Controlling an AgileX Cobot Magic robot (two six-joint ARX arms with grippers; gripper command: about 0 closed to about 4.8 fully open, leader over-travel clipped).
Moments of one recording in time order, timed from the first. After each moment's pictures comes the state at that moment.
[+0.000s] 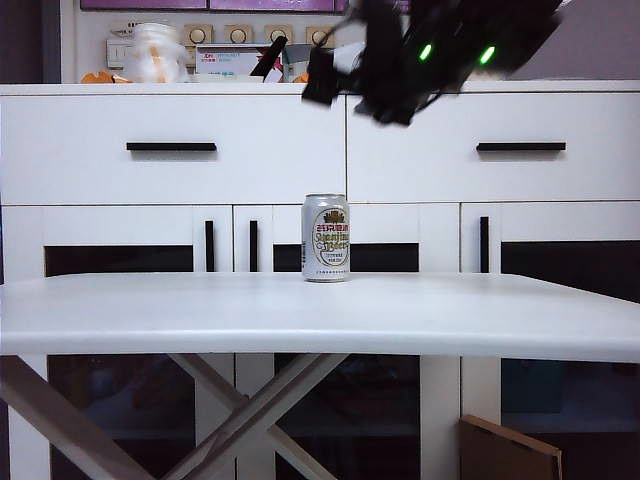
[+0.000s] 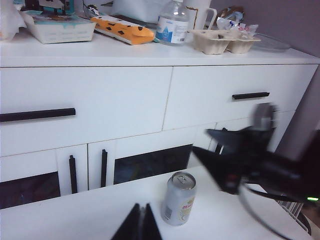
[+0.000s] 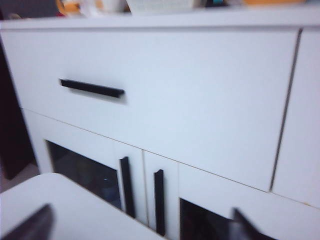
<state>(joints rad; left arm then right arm) -0.10 1.01 1.23 -0.26 0.38 -0.11 0.44 2.03 1.55 0.56 -0.18 0.07</state>
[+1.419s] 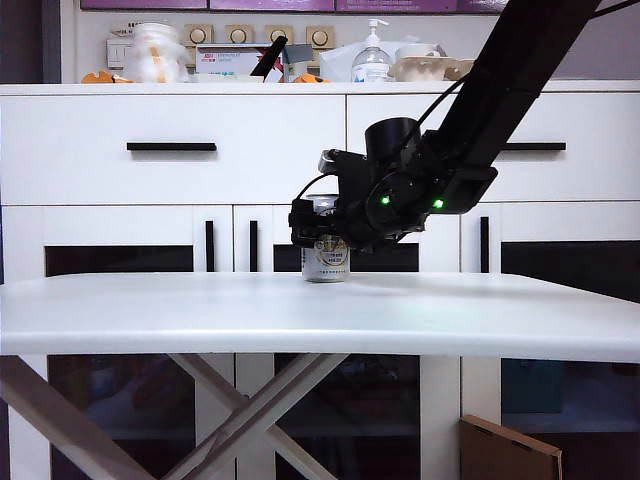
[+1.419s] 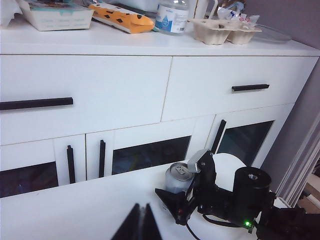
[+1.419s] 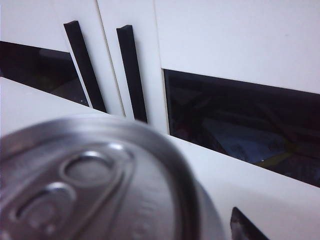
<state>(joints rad) -0.10 1.01 1.23 -0.29 0.38 -0.11 0.45 2.39 1.68 0.54 -0.11 0.10</state>
